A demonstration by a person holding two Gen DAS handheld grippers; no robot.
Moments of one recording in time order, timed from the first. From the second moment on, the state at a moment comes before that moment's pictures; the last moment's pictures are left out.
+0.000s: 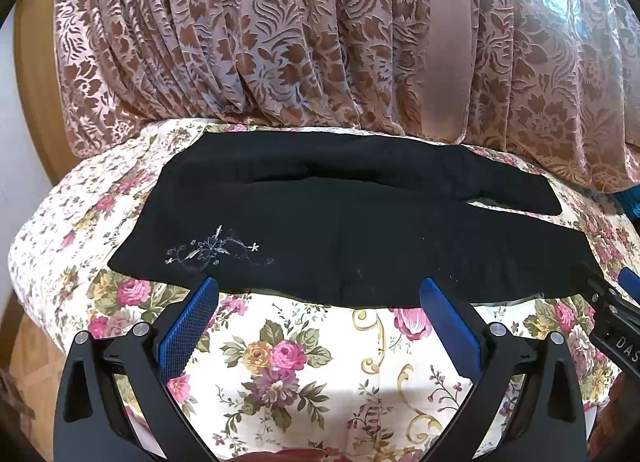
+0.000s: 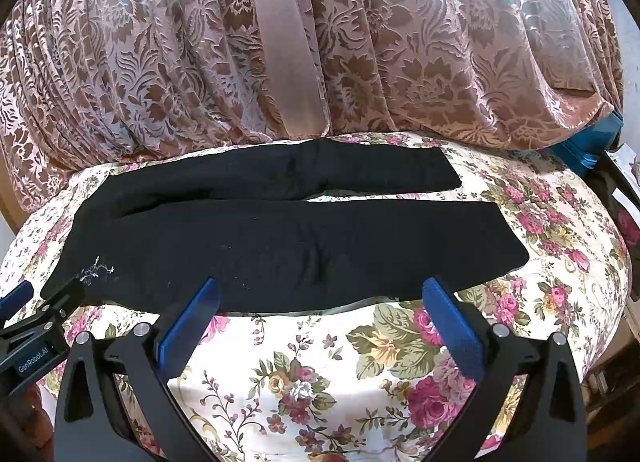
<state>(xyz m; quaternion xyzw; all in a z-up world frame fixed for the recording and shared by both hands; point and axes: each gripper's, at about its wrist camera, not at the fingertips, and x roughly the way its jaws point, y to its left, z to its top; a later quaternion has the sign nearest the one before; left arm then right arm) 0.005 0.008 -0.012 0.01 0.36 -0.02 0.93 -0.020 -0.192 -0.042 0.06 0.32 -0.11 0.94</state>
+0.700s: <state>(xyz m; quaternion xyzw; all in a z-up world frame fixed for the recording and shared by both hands) 0.008 0.012 -0.022 0.00 0.38 -0.02 0.93 -0.015 -0.191 -0.052 0.06 0.33 -0.11 0.94</state>
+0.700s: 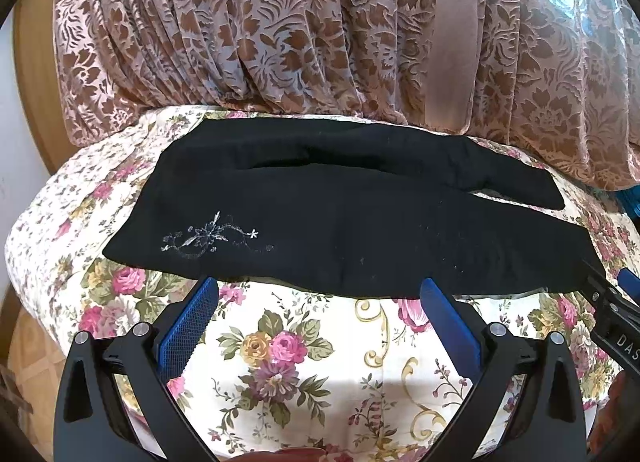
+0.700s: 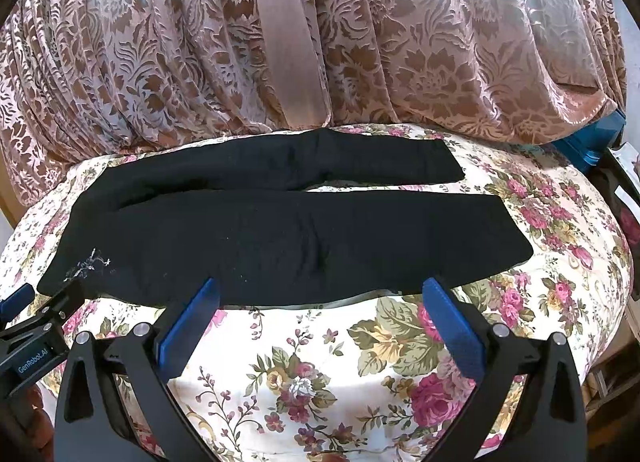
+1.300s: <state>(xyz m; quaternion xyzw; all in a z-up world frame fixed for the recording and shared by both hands) 0.032 0.063 -0.085 -0.14 0.43 -0.09 0.89 0.012 -0.292 -0.116 0.31 0.34 -0.04 0.89</state>
